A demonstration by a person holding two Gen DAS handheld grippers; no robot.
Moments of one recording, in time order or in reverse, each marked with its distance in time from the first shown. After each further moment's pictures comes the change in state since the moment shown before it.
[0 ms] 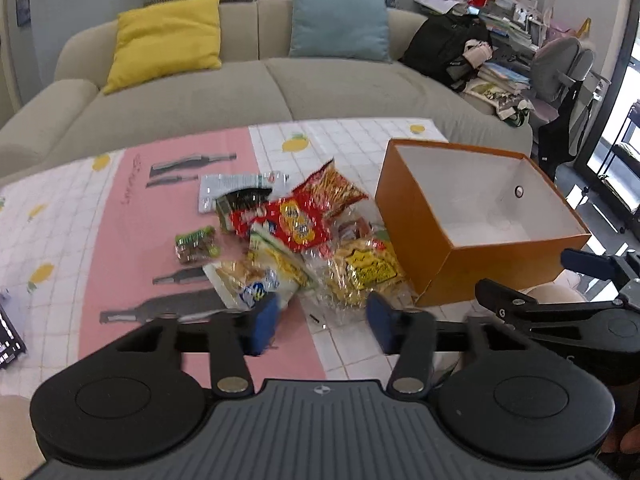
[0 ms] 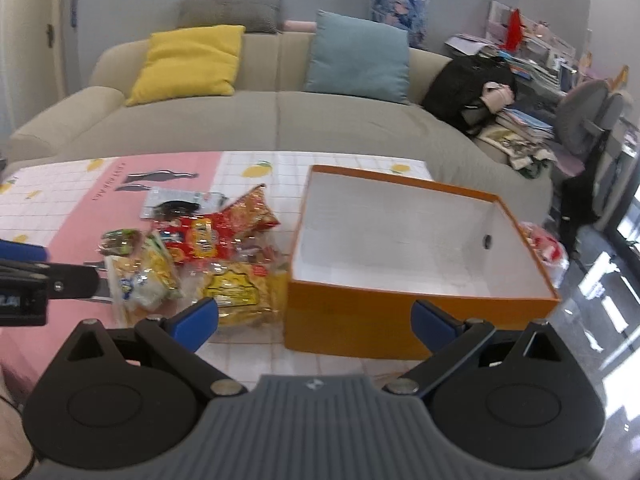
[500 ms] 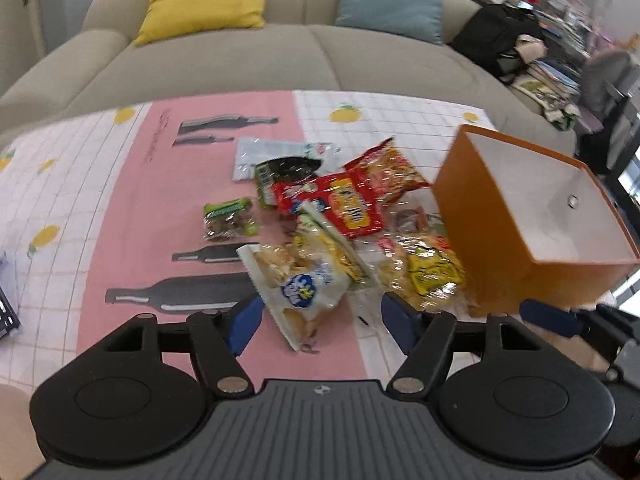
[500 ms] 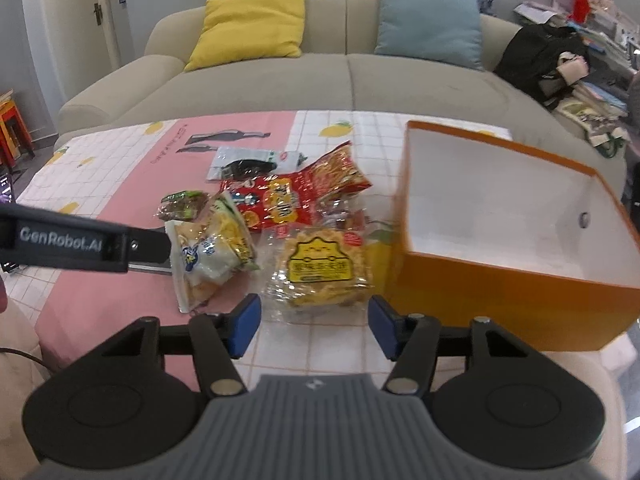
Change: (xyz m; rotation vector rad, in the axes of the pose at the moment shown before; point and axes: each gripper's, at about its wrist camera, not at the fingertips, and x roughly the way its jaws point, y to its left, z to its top) left arm 0.050 0.048 0.009 -0.135 0.084 0.060; right arm 0.061 0.047 -0.004 -0.037 0.112 0.188
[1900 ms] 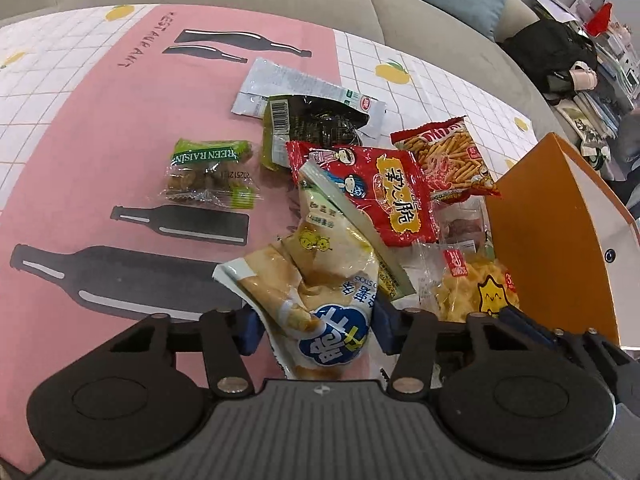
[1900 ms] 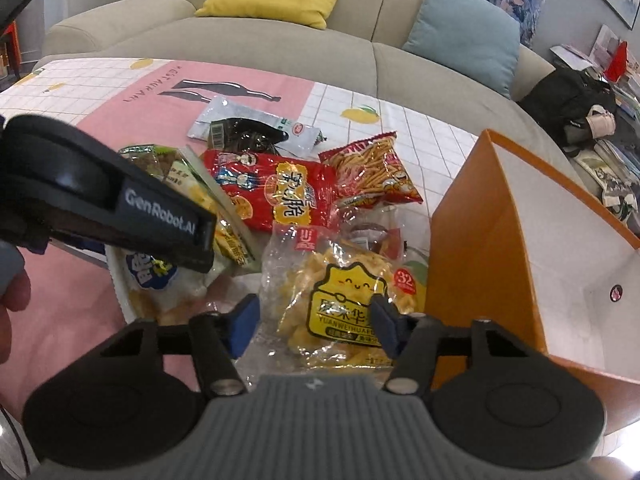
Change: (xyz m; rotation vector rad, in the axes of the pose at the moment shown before) left arm 0.109 0.031 0.011 -0.216 0.116 -0.078; right arm 0.100 0.037 0.013 -0.215 0.023 -0.123
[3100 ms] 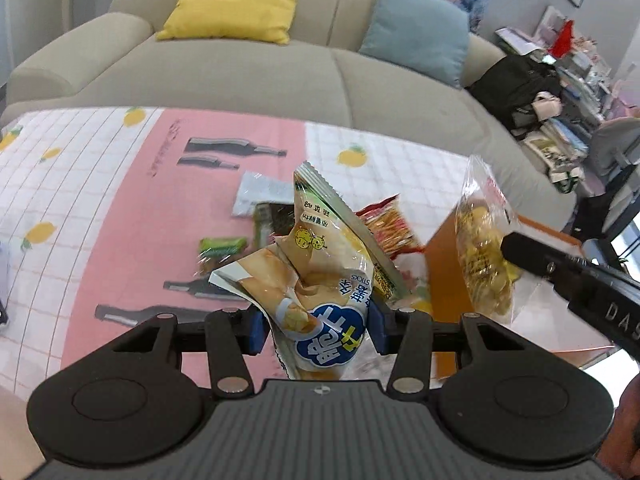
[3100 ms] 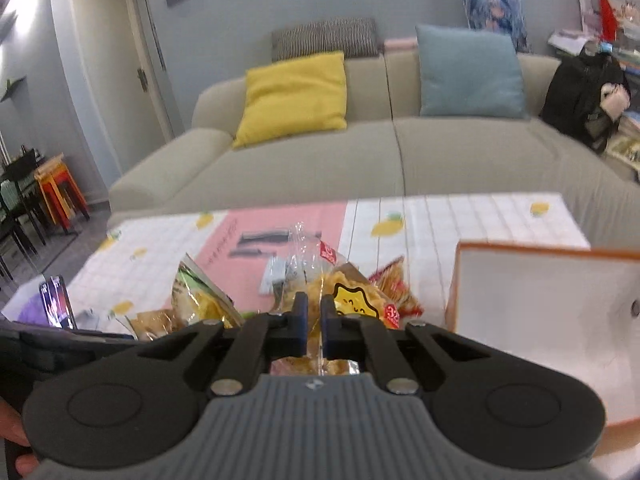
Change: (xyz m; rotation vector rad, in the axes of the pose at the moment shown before) left arm -0.127 -0.048 0.012 0.091 -0.177 0.018; right arm -0.119 -0.096 0.064 0.281 -0.254 0.290
